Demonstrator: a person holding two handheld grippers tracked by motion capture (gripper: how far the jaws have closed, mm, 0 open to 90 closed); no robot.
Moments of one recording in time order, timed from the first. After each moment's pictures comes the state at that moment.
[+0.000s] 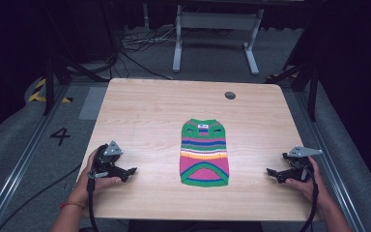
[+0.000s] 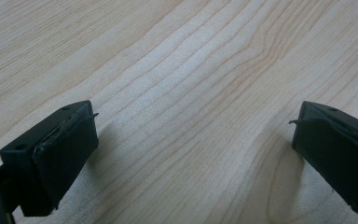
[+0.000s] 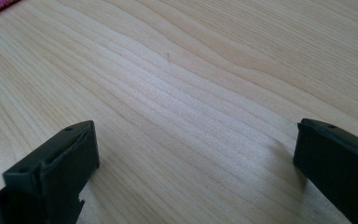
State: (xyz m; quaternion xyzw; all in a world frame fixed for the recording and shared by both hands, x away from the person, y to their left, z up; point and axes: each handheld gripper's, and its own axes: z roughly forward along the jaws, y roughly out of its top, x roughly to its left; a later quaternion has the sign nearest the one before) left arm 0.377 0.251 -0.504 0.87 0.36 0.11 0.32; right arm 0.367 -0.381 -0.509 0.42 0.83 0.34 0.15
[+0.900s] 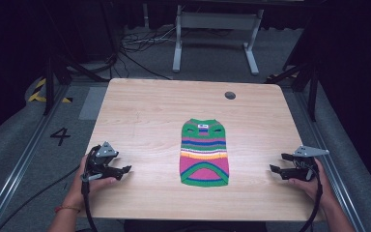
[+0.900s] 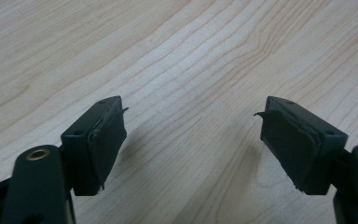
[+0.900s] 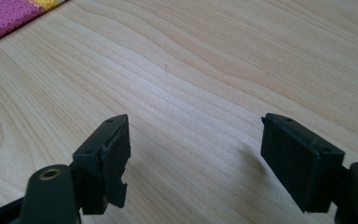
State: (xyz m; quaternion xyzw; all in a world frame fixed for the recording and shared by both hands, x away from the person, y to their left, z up) left arm 0.366 0.264 -0.488 0.86 0.36 0.12 0.33; right arm 0.364 -0.389 -0.499 0.41 0.82 0.36 0.15
